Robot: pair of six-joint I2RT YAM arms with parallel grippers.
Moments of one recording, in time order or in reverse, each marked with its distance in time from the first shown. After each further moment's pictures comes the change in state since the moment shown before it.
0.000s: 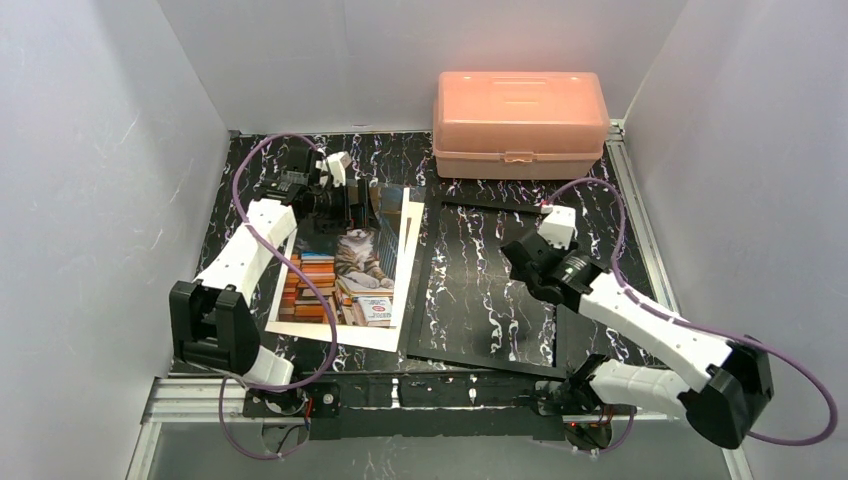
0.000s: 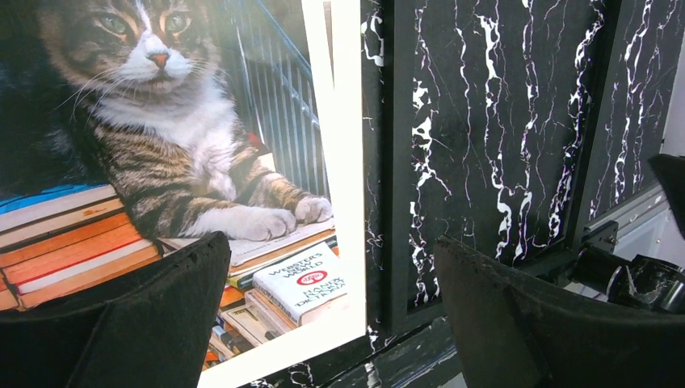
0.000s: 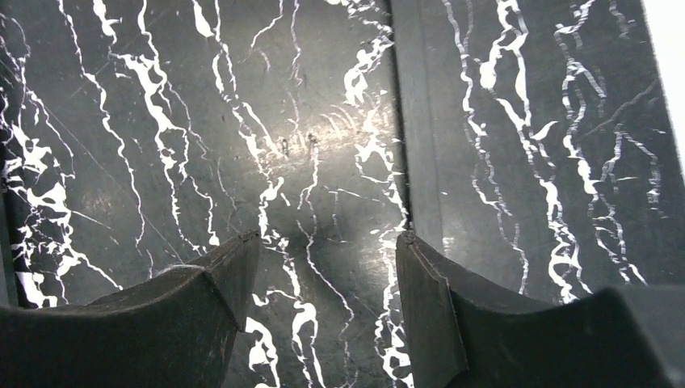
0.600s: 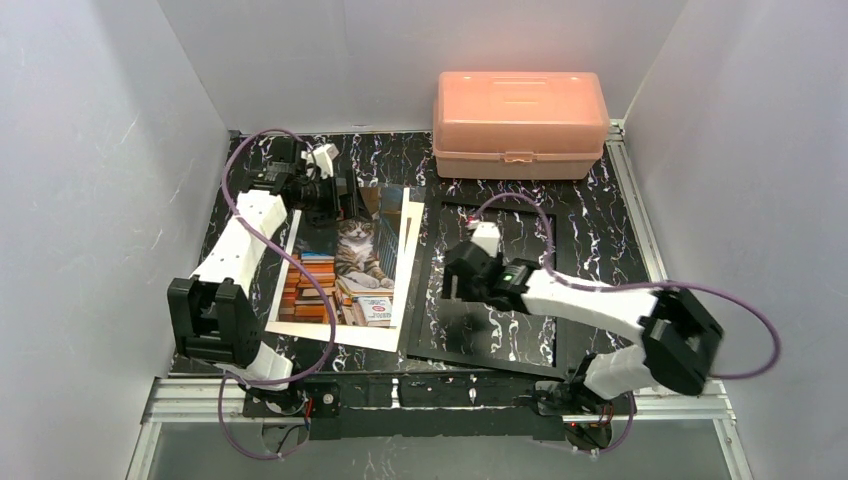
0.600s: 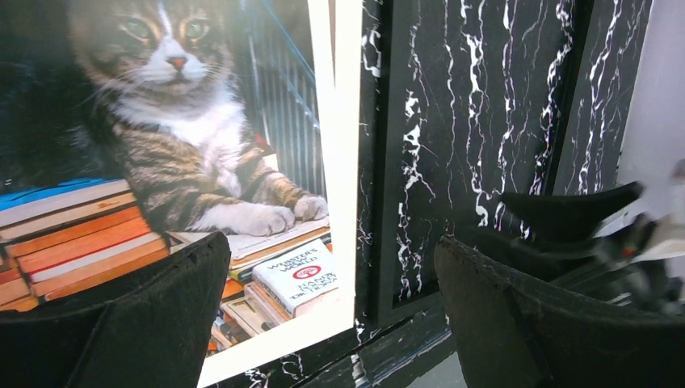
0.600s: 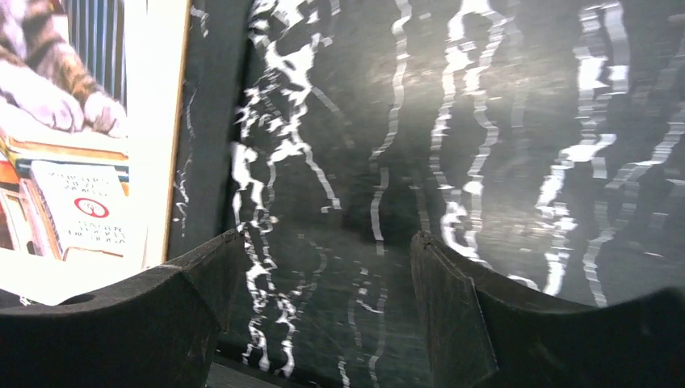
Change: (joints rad) left arm 0.065 0.039 0.085 -0.072 0.067 0.002; right arm 0.184 0.286 -0.013 0.380 -0.323 0.048
